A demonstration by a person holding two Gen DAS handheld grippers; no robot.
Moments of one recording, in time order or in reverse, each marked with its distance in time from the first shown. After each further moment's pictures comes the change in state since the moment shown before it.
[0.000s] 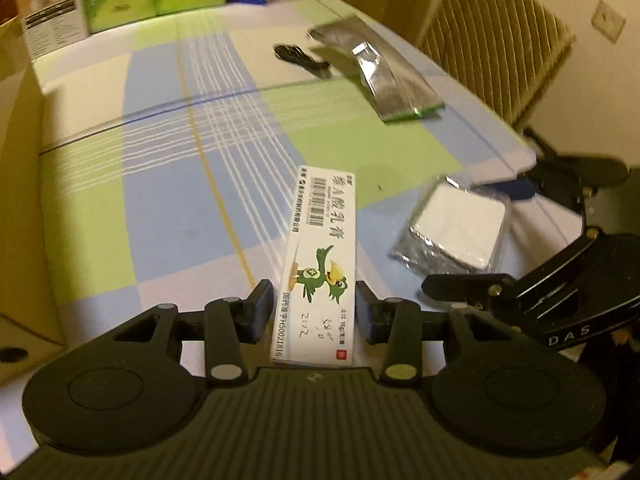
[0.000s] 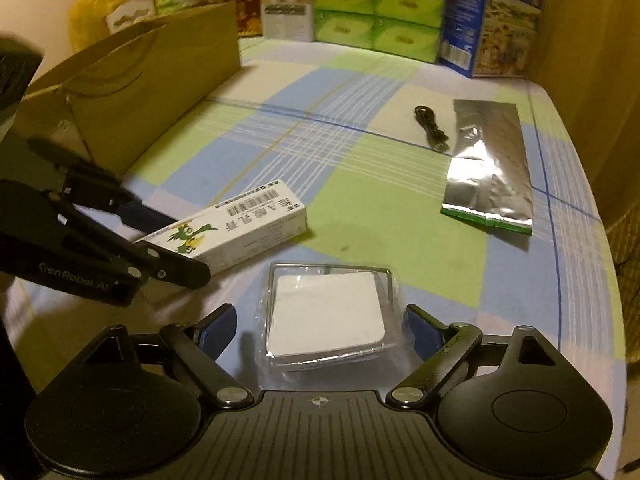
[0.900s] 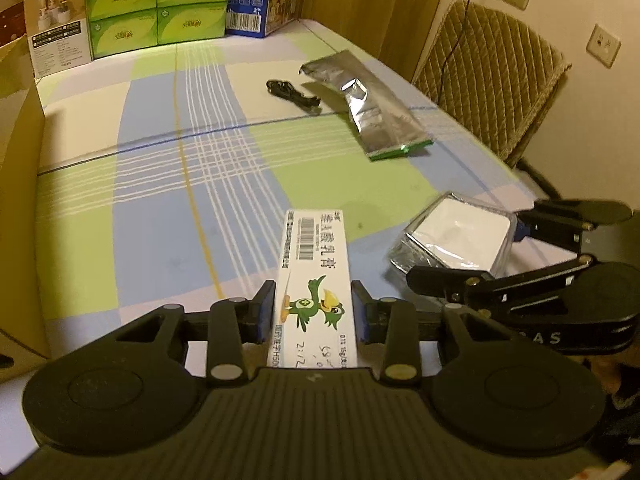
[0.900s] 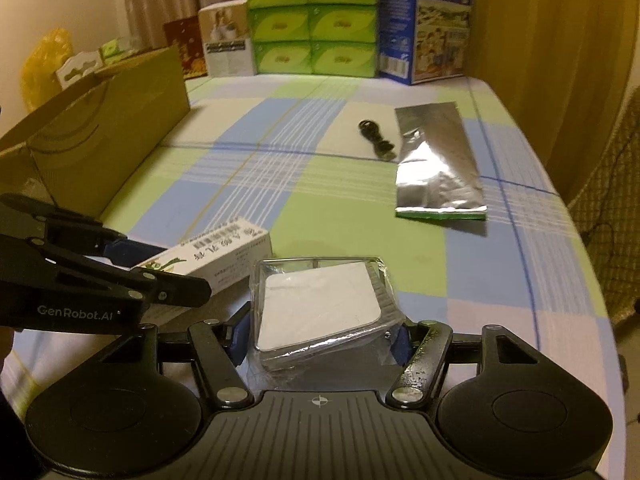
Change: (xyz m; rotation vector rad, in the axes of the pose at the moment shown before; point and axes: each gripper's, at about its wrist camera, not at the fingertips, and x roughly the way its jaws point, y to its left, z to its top) left arm -0.011 -0.019 0.005 -0.025 -0.099 0.001; right arm -0.022 -0.003 -0.007 0.149 -0.096 -0.106
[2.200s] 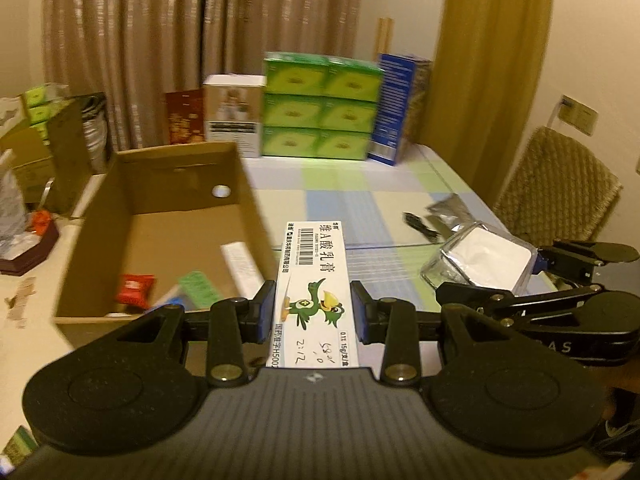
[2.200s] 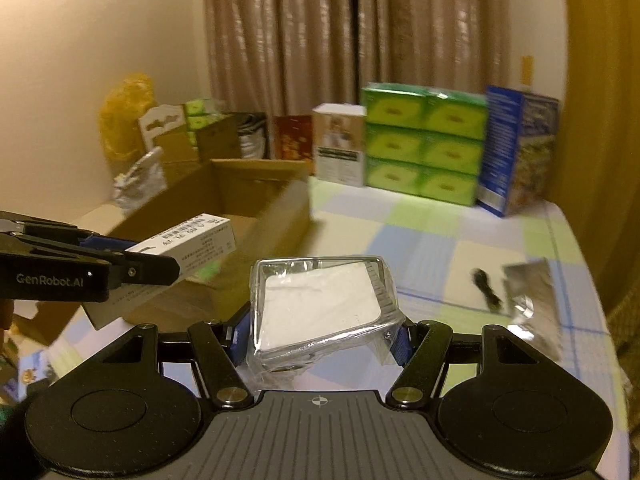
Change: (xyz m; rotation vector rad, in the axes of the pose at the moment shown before) left arm -0.211 0.074 0.004 -0.167 -0.275 0.286; right arm -0.078 0.135 0.085 -0.137 -0.211 0.181
